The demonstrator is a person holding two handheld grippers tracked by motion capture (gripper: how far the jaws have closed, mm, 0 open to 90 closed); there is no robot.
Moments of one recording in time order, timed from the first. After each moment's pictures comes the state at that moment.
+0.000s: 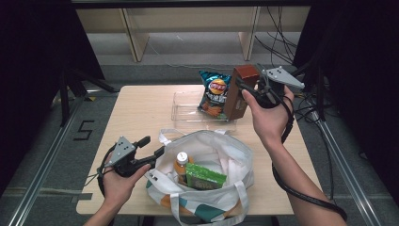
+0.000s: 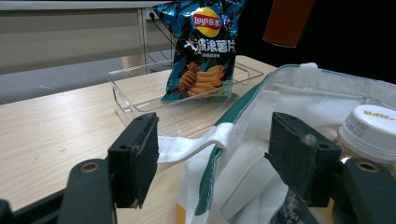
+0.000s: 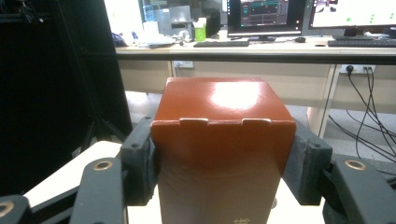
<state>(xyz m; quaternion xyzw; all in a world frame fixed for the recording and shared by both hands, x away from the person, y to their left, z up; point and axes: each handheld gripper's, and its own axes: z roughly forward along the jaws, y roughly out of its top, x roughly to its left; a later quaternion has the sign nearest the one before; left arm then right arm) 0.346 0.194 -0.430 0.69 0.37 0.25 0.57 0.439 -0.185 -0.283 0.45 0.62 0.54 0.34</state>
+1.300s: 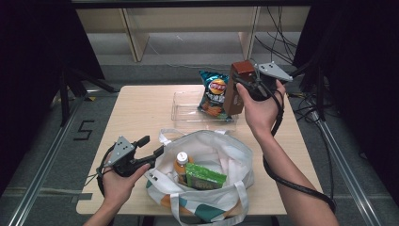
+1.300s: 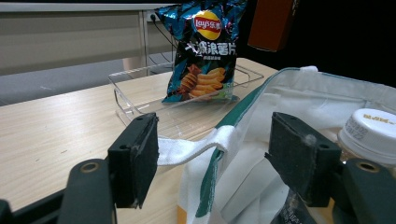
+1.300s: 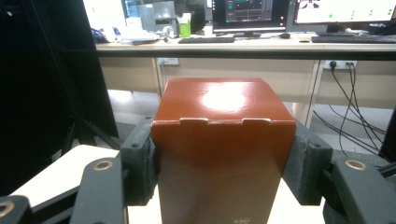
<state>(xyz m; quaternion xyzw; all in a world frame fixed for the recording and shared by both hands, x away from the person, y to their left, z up) 0.345 0.195 -0.429 0.69 0.37 0.25 0.57 0.467 -0.173 -0.290 0.48 0.61 0.52 0.36</state>
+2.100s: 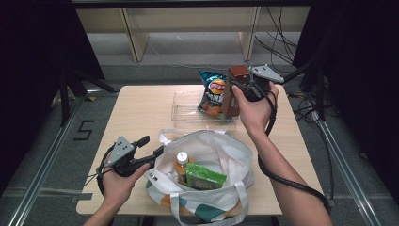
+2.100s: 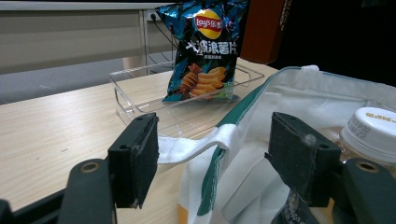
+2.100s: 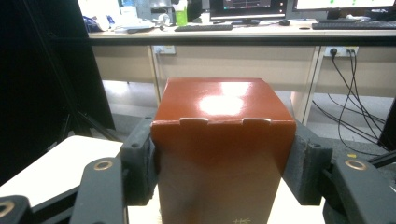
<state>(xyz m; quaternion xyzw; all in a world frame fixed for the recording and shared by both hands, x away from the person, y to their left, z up) 0.345 0.195 -0.430 0.68 0.38 0.25 0.57 0.482 -0.166 -0.308 0.49 0.61 0.51 0.35</state>
